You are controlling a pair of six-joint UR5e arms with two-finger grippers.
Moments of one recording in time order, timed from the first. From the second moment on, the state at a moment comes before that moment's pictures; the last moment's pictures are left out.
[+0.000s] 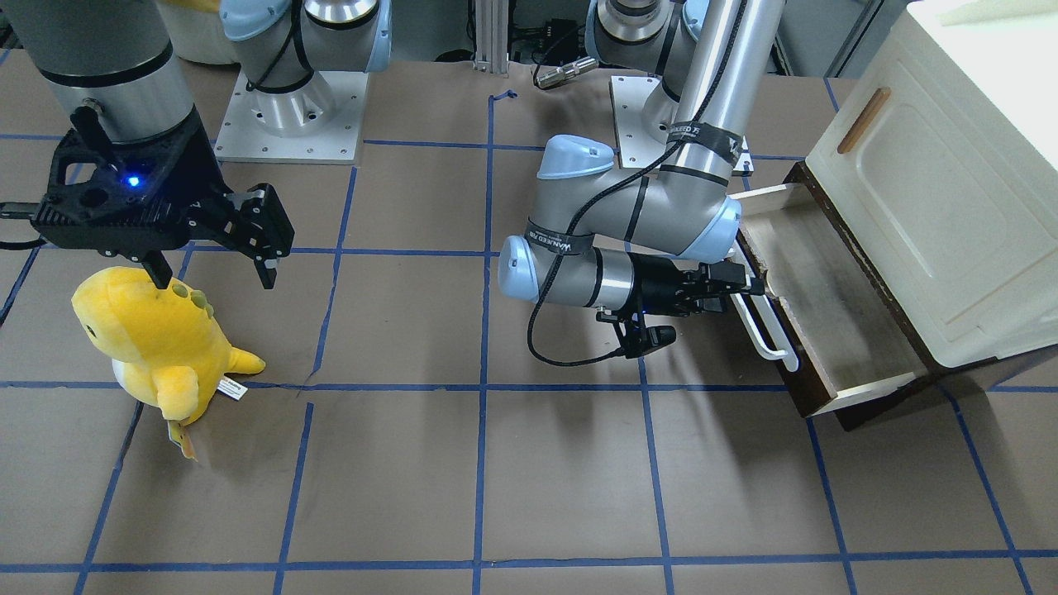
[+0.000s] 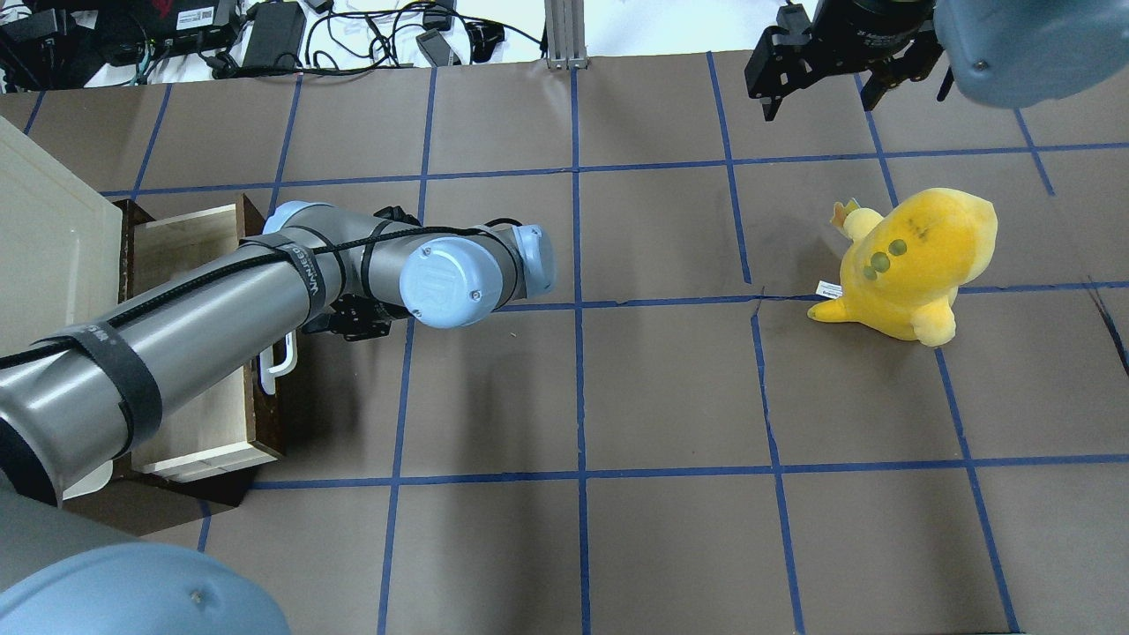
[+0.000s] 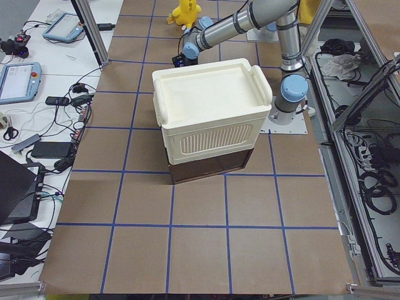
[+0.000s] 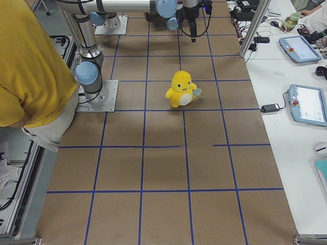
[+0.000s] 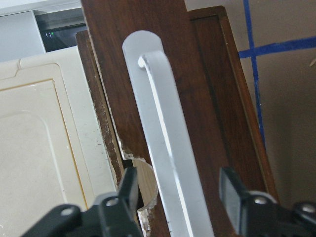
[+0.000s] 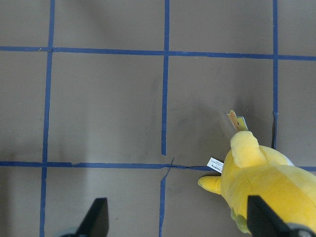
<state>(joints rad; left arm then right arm) -1.88 -2.03 -1.77 -1.83 2.74 -0.80 1.59 -1.46 1.47 -1.77 -1.60 -0.02</state>
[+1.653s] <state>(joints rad) -1.70 -1.63 -1.48 -1.60 1.65 -0.17 1.59 -1.46 1.47 -1.77 -1.60 -0.02</state>
